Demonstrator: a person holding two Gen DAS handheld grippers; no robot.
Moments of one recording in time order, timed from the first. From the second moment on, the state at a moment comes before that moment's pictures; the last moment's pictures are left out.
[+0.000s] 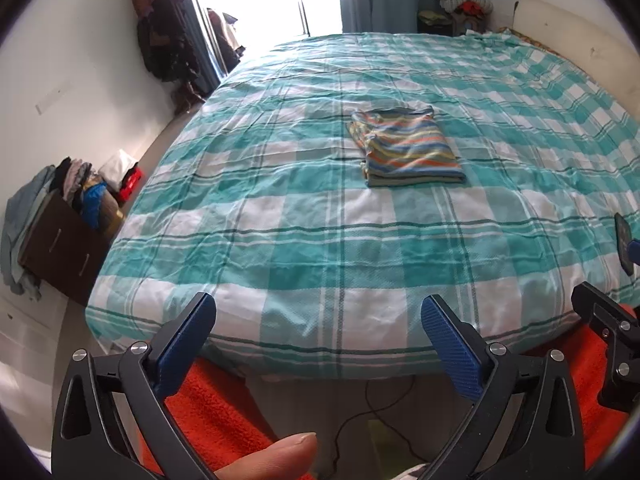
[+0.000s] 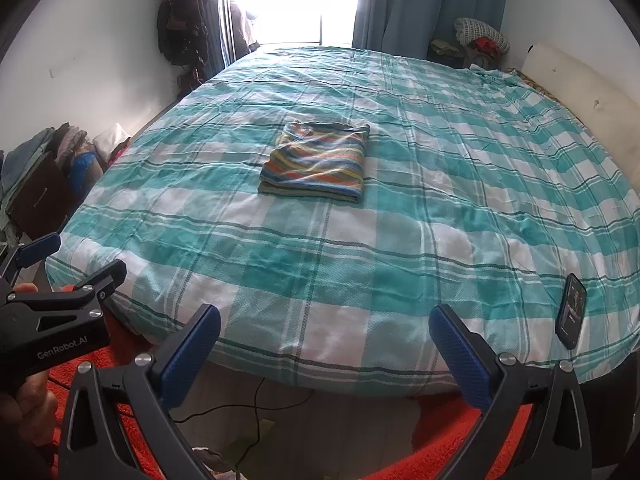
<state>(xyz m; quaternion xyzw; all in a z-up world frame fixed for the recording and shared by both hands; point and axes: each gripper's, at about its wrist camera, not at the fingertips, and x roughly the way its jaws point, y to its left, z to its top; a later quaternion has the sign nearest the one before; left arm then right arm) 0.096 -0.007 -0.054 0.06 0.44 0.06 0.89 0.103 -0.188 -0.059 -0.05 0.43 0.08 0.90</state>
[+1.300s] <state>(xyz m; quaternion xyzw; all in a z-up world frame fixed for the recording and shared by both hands) 0.094 -0.014 -0.038 0.06 0.44 0.06 0.90 0.104 -0.181 -0.044 -0.06 0.42 0.08 0.90</state>
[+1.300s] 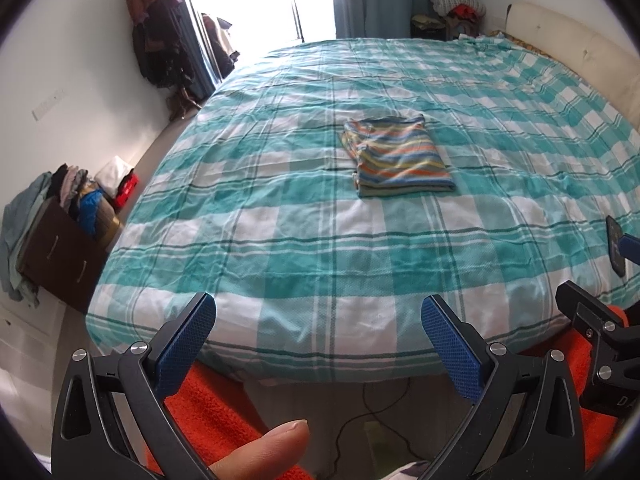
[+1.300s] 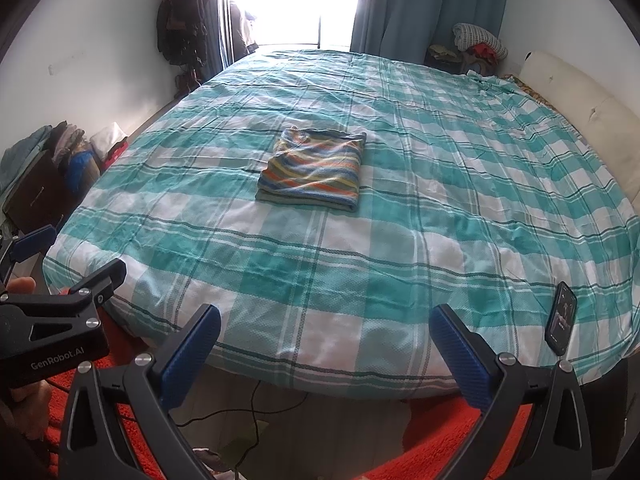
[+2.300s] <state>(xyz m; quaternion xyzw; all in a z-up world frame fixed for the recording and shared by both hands) 0.093 -0.018 -0.040 0.06 0.45 0.04 0.89 0.103 -0.183 -0.043 -0.06 0.43 0.06 0.90</state>
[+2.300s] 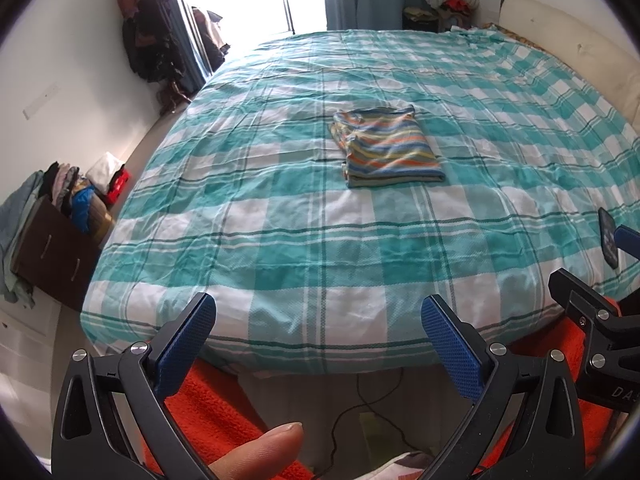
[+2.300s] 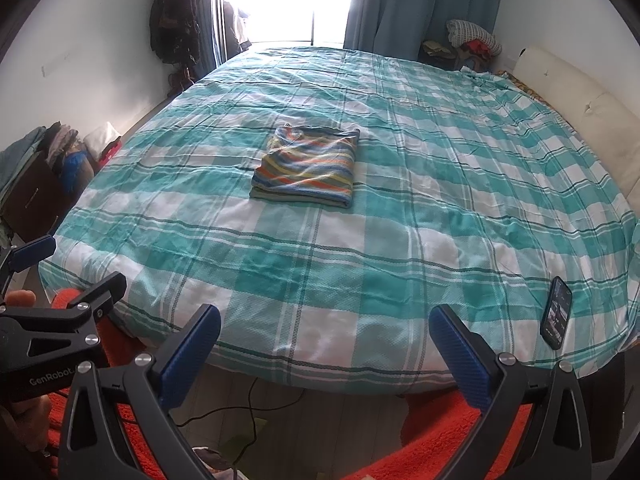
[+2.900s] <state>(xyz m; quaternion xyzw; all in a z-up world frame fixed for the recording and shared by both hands) 0.094 -0.015 -0.034 0.06 0.45 0.04 0.89 0.103 -0.180 -0.037 -0.06 0.42 0.06 0.90</state>
